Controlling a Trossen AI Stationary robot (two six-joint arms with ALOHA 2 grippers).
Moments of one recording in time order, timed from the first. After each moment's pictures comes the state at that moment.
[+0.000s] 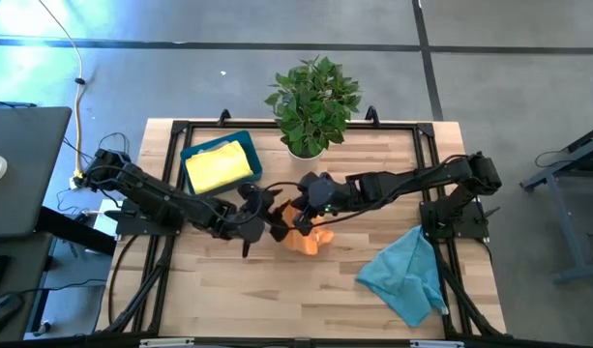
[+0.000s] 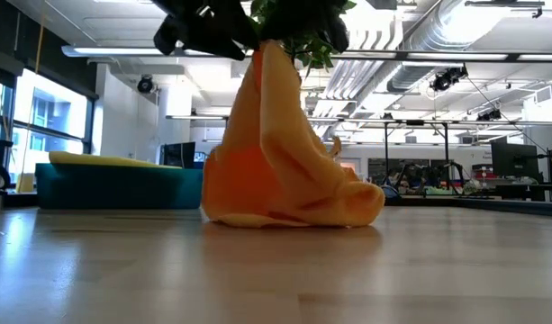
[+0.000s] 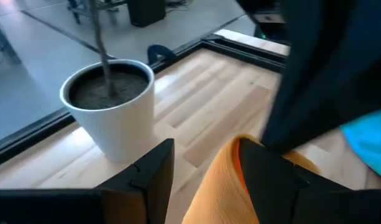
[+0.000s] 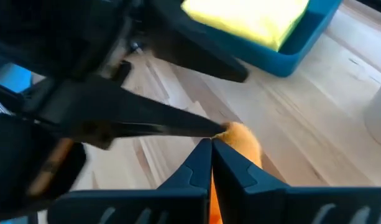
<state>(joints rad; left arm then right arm) -0.22 1.48 1.00 -0.15 -0.94 -0.54 0.15 1.67 1.45 -0.46 0.26 0.60</state>
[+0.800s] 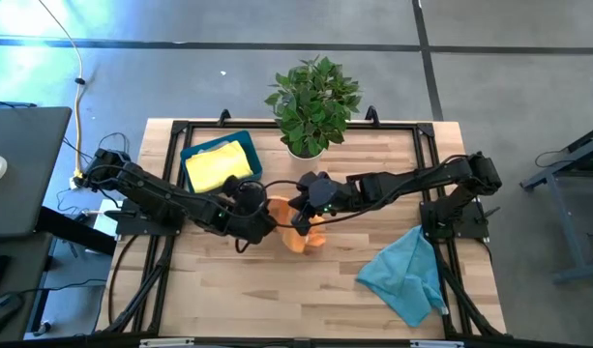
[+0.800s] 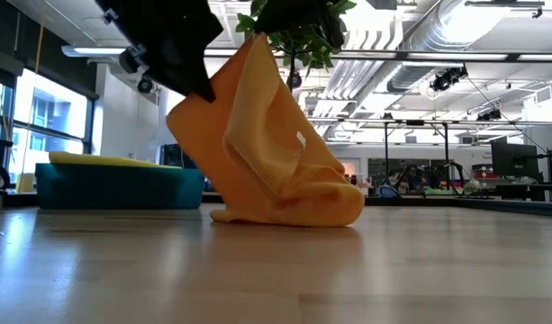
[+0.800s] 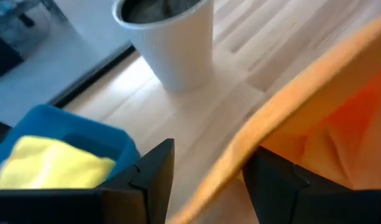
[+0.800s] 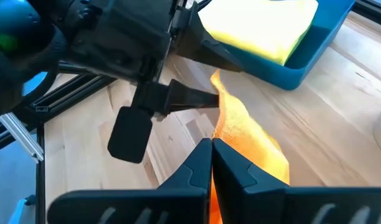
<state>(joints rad) -0.20 1.48 1.00 -0.64 -0.90 -0.78 0.15 1.67 1.45 -0.41 0.27 0.59</state>
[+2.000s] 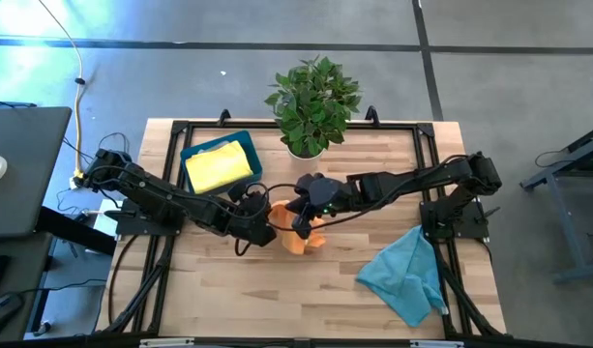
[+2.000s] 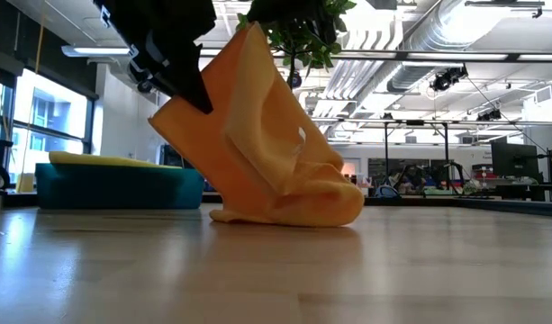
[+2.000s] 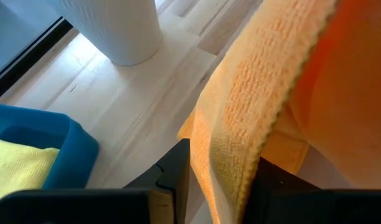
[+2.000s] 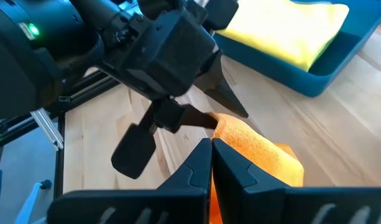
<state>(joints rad) -0.20 1.49 0.99 -0.58 -0.68 -0.68 0.15 1.67 1.45 -0.37 0.20 0.53</state>
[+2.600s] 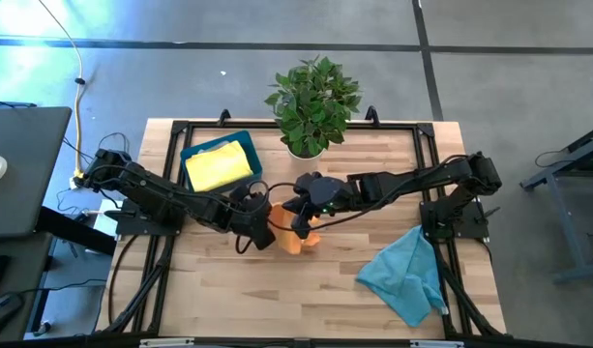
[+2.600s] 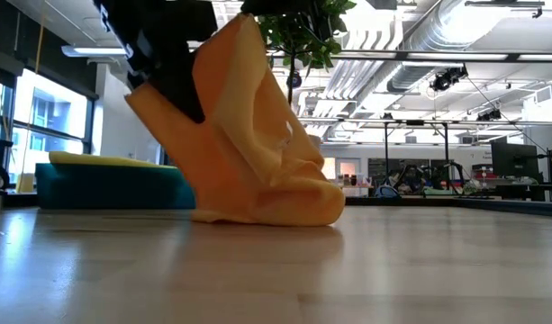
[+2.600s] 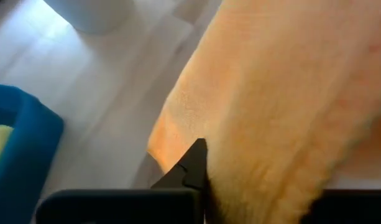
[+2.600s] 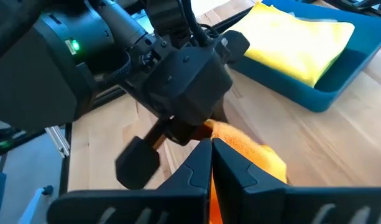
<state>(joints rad) -0.17 1.49 0.99 -0.60 -0.52 -0.70 0.15 1.67 1.45 -0.32 0.20 0.50</state>
